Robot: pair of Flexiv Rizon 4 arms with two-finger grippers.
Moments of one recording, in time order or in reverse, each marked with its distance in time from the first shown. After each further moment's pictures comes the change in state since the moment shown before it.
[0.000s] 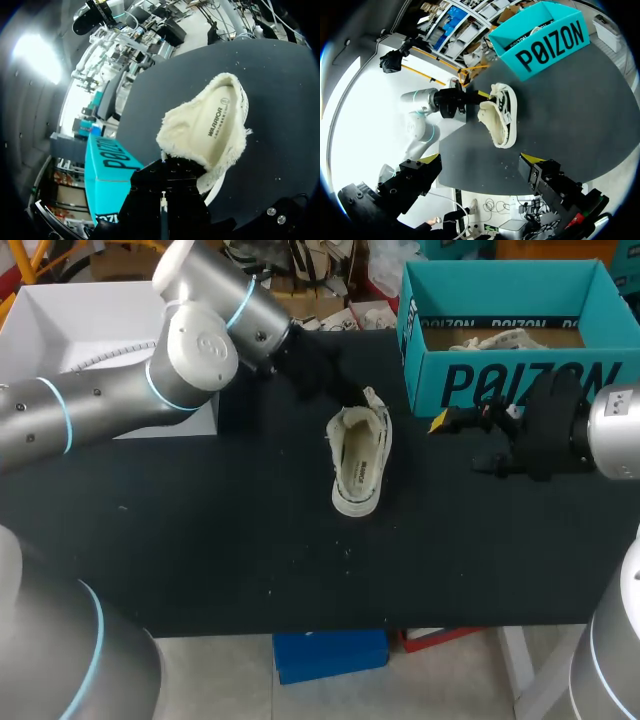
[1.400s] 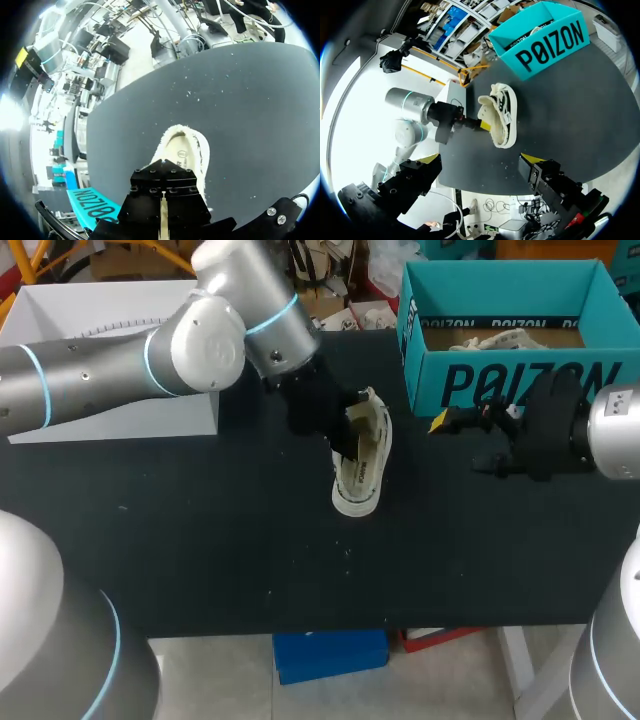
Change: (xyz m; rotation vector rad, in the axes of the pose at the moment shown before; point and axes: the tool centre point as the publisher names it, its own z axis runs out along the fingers) left arm 0.047 -0.092 0.001 0.108 0.322 0.291; right arm 0.000 0.000 0.000 0.000 0.000 0.000
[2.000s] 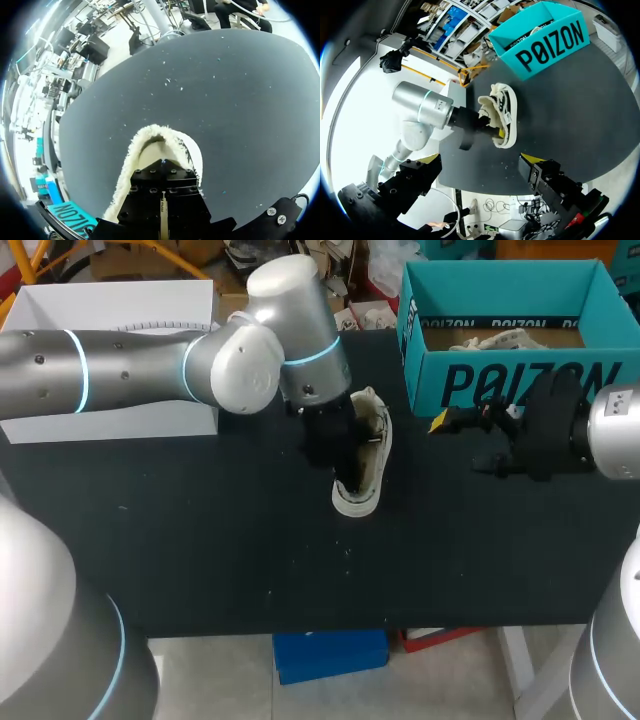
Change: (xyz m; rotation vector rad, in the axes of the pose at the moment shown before) left arm 0.038 0.001 0.065 0.006 0.252 0.060; right arm 0.000 0.000 0.000 0.000 0.000 0.000
